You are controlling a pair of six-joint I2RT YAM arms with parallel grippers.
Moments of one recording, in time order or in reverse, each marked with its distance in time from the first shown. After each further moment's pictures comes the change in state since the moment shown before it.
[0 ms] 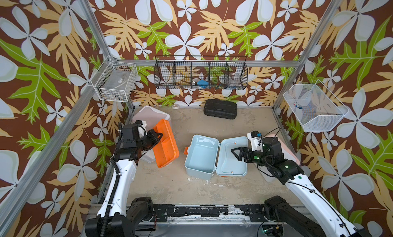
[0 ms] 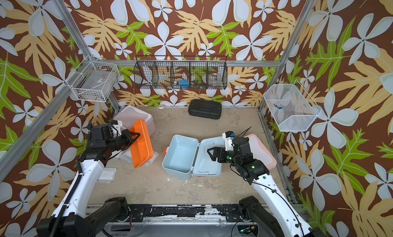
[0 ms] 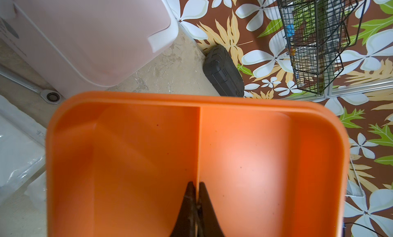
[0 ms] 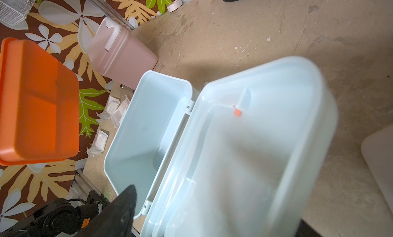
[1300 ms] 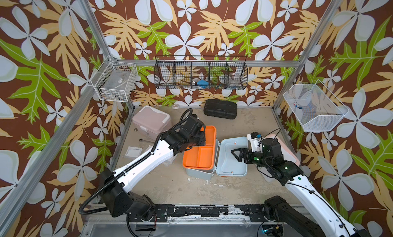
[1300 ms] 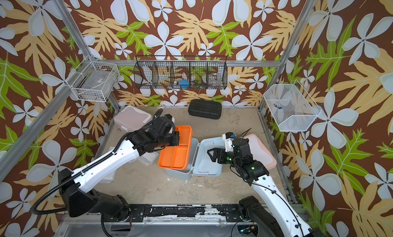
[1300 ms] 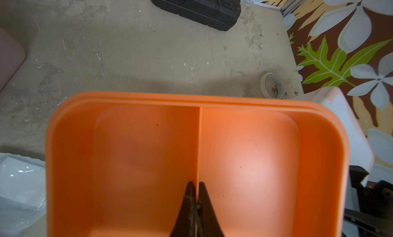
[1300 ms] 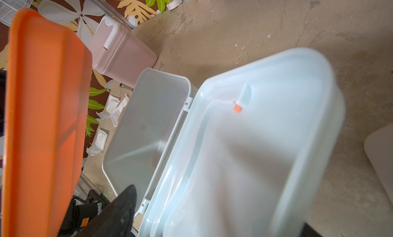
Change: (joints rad) left arm -0.901 0.441 0.512 -0.297 -0.715 0.047; right arm 0.000 -0.014 -0.025 0.015 -0.003 0.004
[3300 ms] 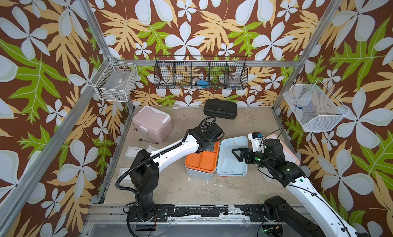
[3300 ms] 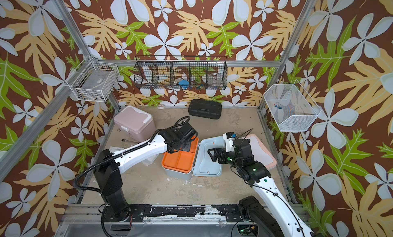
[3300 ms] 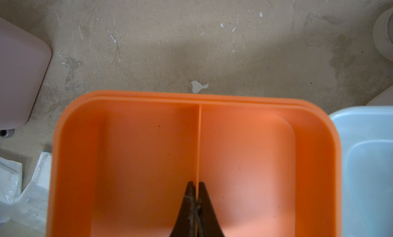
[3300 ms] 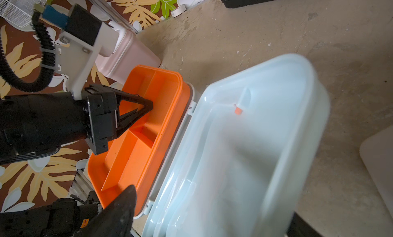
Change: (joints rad) left arm -0.085 0.318 0.137 -0.134 -0.200 0.044; right arm 0.000 -0.027 0.003 -0.002 0.005 -0.008
